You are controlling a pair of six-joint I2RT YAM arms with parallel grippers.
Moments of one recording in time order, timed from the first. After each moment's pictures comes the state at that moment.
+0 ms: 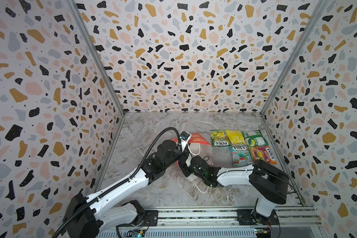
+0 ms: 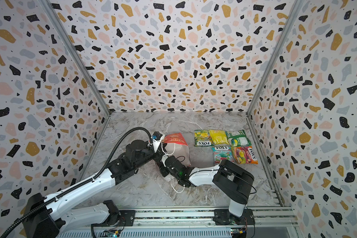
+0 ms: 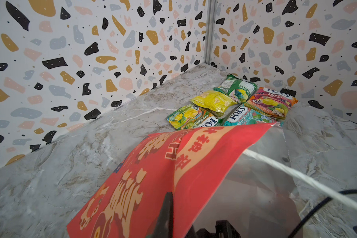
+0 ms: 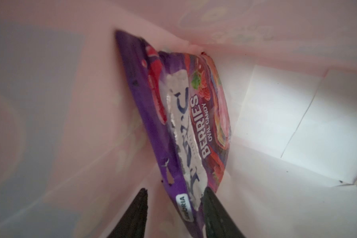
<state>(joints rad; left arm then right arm) -0.77 1.11 0.80 -0.03 -0.05 0.02 1.07 1.75 0.82 0.47 0.20 0.24</state>
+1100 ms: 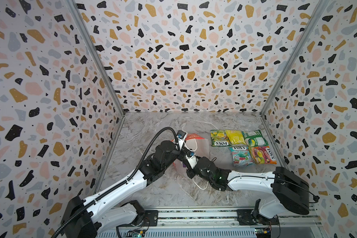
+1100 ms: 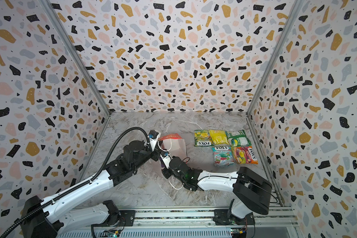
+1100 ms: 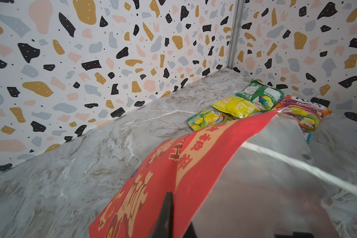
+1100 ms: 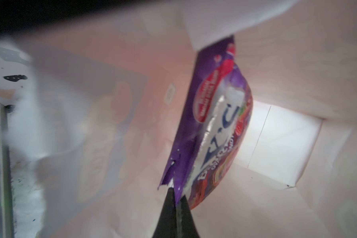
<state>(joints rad) -0.77 1.08 0.80 -0.04 -0.20 0.01 1.12 1.48 0.73 0.40 0.21 0.13</state>
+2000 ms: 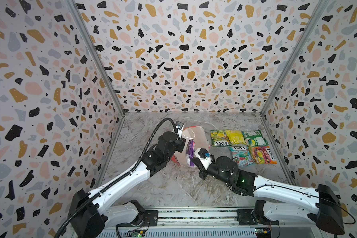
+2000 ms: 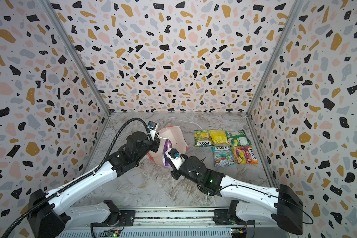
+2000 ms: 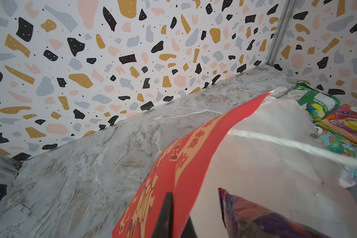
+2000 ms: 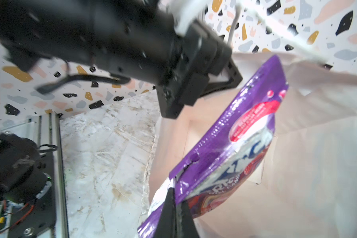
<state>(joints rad) -0.70 1.19 0.97 -0.15 -0.32 -0.02 1.12 1.07 0.73 0.16 0.11 -0.01</state>
